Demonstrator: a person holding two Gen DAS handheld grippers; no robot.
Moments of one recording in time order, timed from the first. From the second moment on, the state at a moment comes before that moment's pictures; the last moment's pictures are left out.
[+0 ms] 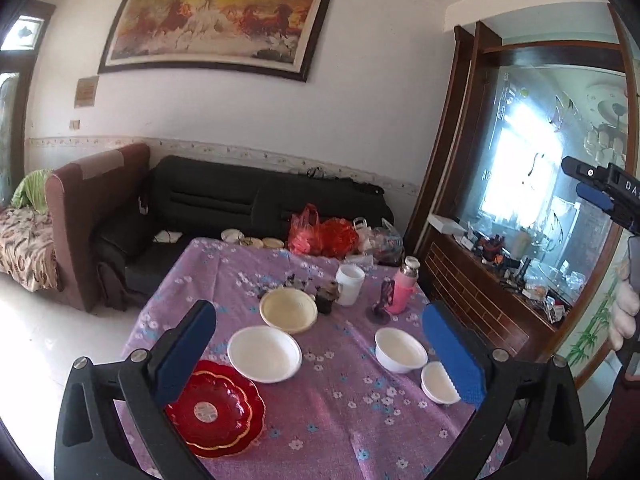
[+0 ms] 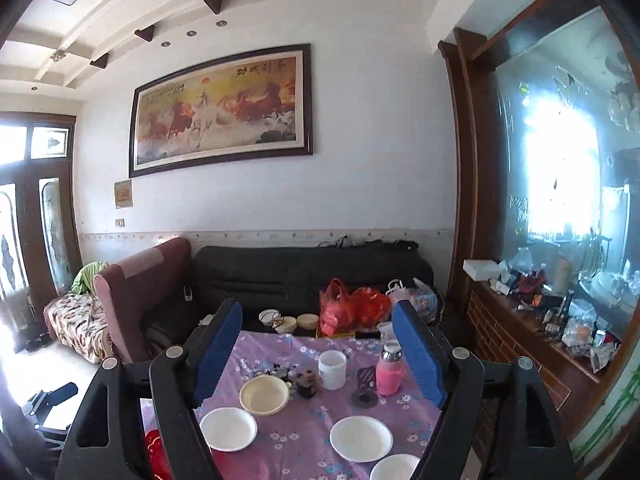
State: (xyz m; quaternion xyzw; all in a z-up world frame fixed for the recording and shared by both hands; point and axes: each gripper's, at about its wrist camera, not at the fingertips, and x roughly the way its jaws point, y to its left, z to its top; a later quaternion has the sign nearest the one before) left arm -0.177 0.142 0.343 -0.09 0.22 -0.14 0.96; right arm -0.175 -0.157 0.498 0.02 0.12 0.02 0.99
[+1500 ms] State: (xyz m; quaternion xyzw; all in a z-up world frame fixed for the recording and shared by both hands) left arm -0.002 -0.113 0.026 -0.06 0.52 -0.24 0.82; right arm -0.011 -0.306 0.006 0.22 0.51 0.08 0.83
